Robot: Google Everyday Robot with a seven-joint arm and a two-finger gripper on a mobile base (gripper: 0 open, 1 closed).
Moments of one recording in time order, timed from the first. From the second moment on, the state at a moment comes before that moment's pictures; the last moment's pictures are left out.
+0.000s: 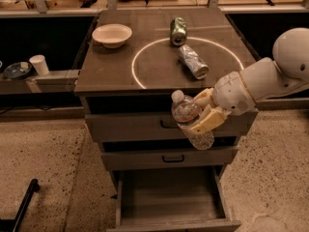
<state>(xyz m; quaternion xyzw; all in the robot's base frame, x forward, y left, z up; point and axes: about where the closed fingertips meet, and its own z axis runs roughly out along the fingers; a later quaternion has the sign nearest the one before) 0.496 -0.104 0.820 -0.63 0.65 0.29 0.31</state>
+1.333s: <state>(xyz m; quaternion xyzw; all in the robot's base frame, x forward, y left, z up) 0.458 -0.017 0.636 -0.44 0.52 0.53 0.51</state>
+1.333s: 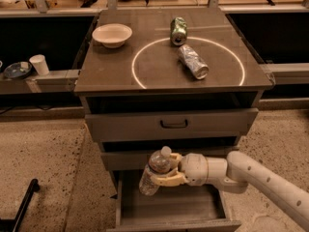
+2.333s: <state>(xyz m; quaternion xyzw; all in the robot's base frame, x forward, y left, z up) 0.461 0.001 0.565 -0.43 0.55 0.54 0.47</state>
